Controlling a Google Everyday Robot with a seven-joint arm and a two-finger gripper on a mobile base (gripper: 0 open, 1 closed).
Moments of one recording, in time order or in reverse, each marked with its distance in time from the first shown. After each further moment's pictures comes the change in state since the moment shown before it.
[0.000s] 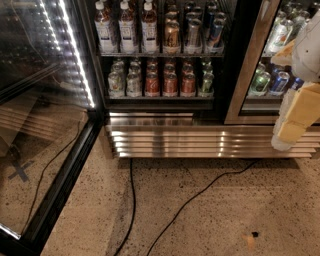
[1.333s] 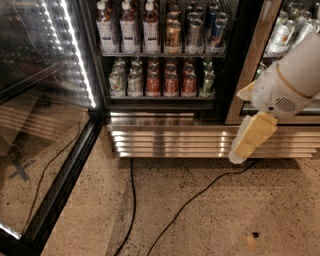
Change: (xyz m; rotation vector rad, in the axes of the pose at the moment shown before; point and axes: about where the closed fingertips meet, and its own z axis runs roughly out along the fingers) arm -0.022 0.006 0.098 -0.149 -0.195 0.104
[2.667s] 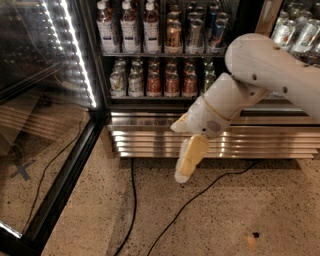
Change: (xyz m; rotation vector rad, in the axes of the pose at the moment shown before) arm -0.081 0.052 0.125 -0.408 -0.169 -0.144
